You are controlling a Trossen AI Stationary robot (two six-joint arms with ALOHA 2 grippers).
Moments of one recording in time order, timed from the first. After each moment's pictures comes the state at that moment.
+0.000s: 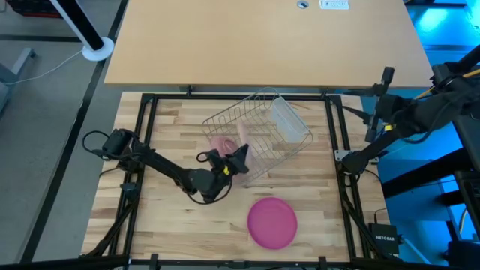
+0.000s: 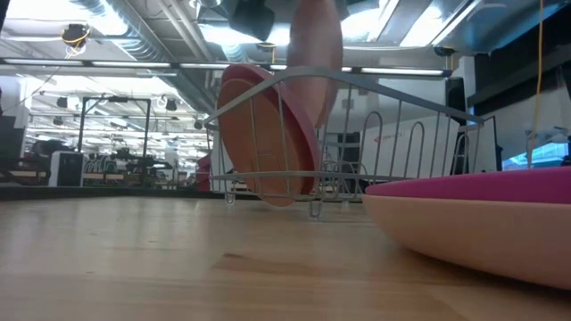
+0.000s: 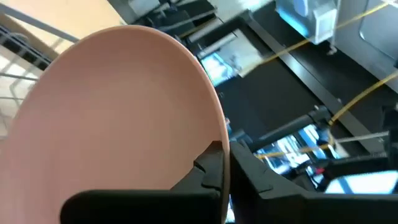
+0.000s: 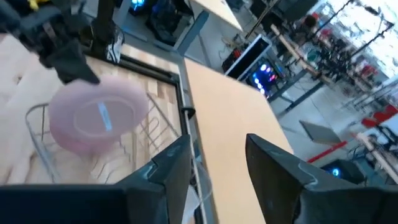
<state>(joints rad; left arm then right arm) -0.37 1.86 1.21 0.89 -1.34 -0.86 0.65 1.11 2.08 -1.57 0.95 -0.06</state>
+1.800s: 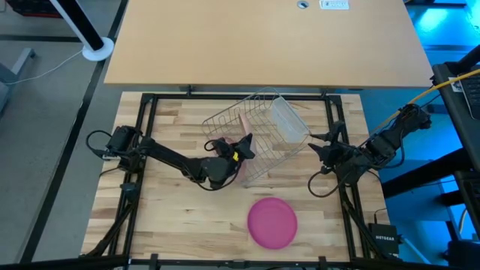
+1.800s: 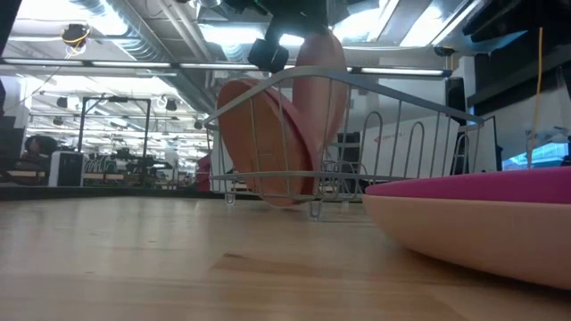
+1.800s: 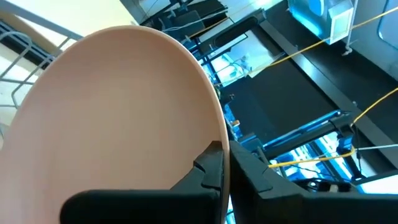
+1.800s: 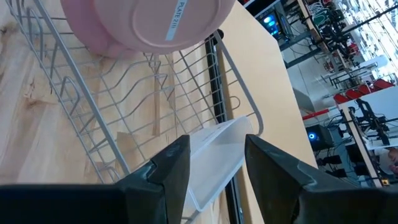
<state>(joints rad) -0.24 1.88 1.21 0.75 -1.24 -1.02 0.65 0.82 0.92 -1.14 1.00 0.11</state>
